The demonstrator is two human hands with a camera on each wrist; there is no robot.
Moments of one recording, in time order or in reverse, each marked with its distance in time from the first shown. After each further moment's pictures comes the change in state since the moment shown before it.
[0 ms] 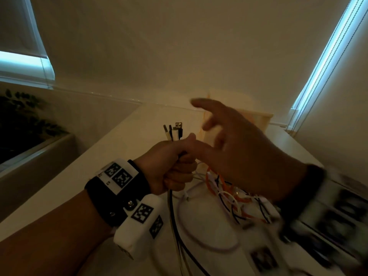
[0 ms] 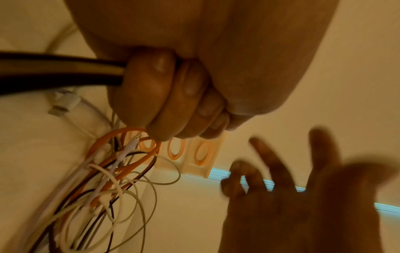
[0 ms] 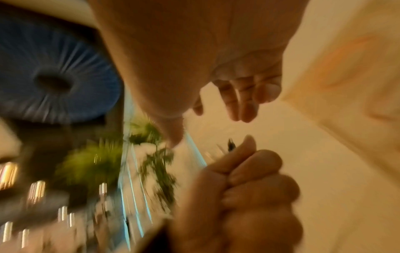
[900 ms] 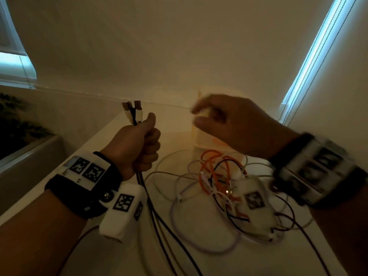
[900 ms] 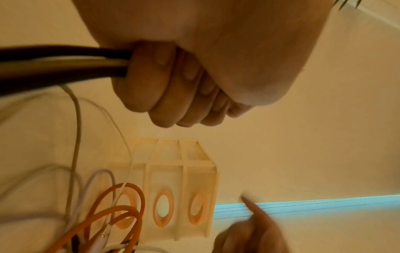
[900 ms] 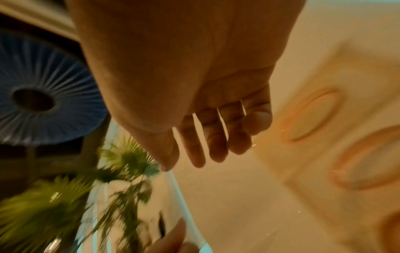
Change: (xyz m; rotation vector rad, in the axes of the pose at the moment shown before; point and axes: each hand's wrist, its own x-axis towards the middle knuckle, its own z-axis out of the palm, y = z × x) left_hand 0.001 0.018 -0.041 0.117 0.285 0.159; right_hand 0.042 0.058 -0.017 -0.077 0.077 -0.199
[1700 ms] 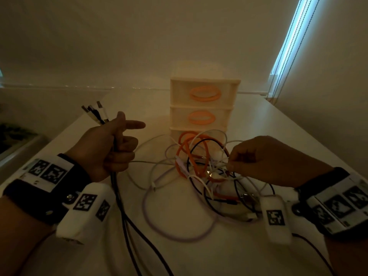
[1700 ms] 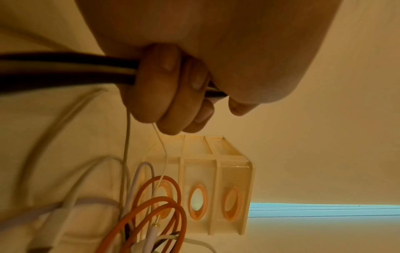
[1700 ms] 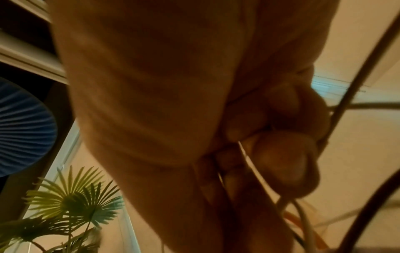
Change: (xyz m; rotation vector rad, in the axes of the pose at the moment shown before) left_hand 0.021 -0.027 0.005 -0.117 0.002 -0.130; right_hand -0.119 0.093 0.003 0.045 -0.280 0.368
